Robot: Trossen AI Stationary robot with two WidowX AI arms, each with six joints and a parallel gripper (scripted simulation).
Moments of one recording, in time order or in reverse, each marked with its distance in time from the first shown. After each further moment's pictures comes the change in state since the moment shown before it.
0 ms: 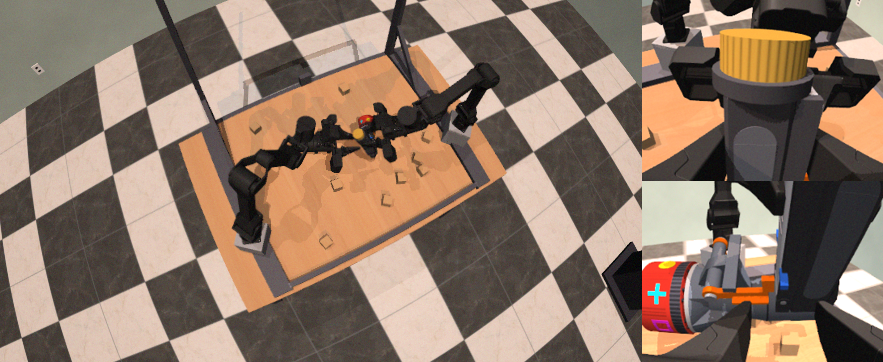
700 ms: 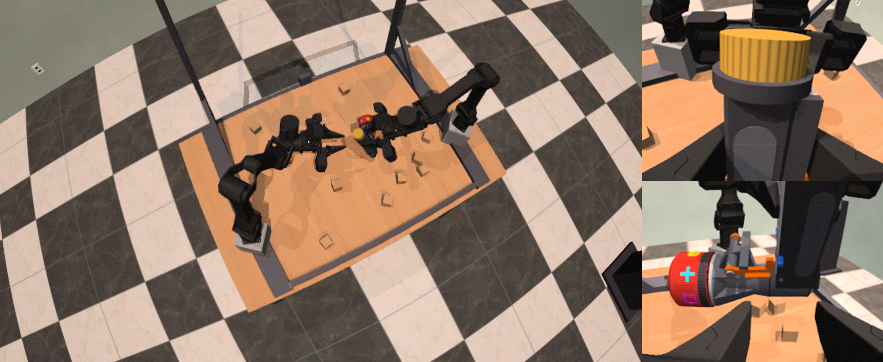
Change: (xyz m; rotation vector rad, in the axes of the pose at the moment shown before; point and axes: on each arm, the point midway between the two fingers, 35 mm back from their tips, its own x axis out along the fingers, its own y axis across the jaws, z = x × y) left arm 0.000 -0.001 0.000 0.000 0.002 -0.002; right arm -0.048 0.003 0.003 0.005 -0.003 0.012
